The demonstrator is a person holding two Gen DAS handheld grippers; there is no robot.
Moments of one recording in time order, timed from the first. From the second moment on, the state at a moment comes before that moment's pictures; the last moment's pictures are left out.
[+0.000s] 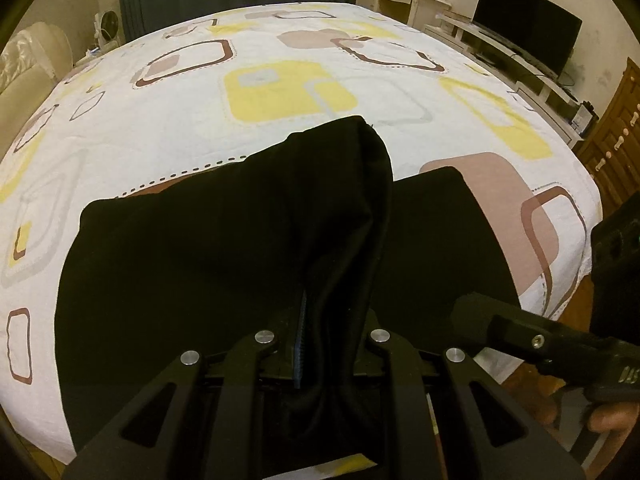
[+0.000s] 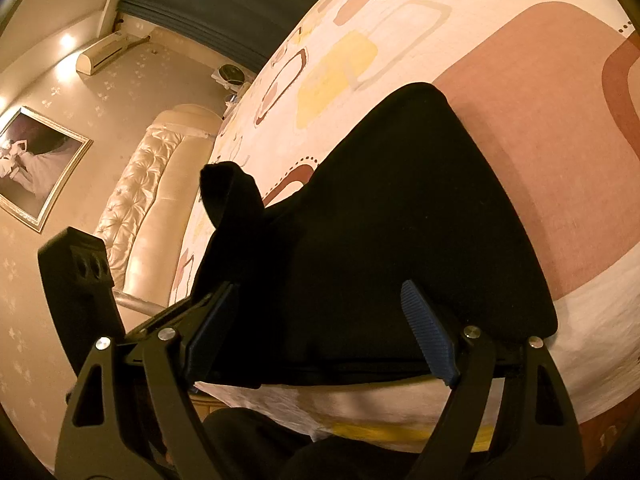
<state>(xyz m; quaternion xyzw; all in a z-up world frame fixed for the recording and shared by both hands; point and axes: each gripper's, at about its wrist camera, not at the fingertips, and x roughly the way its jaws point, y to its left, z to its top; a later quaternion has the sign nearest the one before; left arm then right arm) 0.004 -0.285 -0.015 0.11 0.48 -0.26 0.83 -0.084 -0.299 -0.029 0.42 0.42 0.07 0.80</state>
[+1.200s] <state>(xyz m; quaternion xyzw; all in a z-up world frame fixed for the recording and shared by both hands) -0.032 -0.157 0.038 0.04 0.42 -0.22 0.88 -0.087 -0.311 -0.034 0.47 0.40 0.08 0.78</state>
